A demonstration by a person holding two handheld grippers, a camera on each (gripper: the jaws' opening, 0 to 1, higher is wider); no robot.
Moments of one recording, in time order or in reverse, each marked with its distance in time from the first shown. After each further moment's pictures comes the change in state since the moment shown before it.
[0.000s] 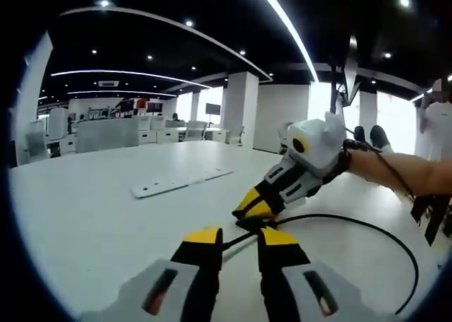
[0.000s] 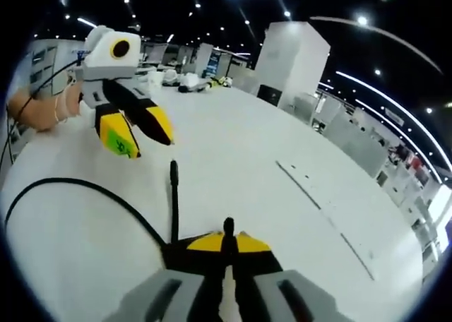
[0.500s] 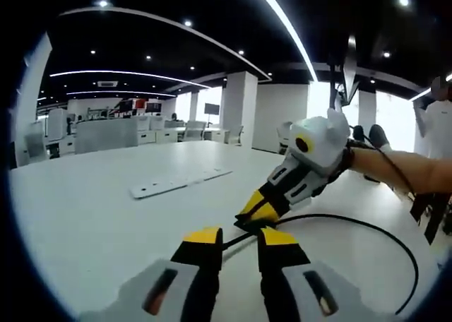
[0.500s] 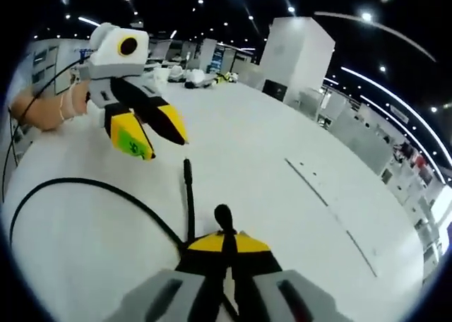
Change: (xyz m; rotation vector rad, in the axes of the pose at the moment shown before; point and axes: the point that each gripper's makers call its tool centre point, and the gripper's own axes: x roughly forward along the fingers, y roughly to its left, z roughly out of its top) left arm 0.001 -0.002 0.001 0.008 0.001 -0.004; right arm -0.005 0.013 0.002 -0.004 0.036 0.036
